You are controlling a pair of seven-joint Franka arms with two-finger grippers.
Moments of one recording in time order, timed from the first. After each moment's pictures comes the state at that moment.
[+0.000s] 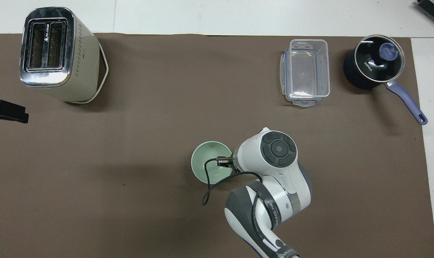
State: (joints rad) left arm 0.01 0.00 -0.01 -1.58 0.02 1.58 0.08; right arm 0.45 0.16 0.12 -2.10 0.21 2.28 0.49
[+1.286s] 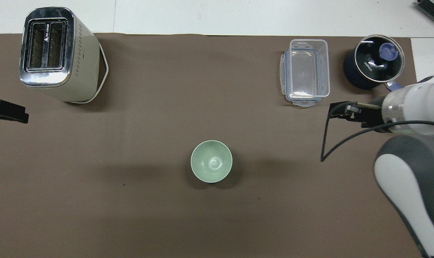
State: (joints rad) left arm 0.01 0.00 -0.01 -1.58 0.02 1.58 0.08; right arm -0.02 -0.07 0.09 -1.86 0.08 1.91 0.32
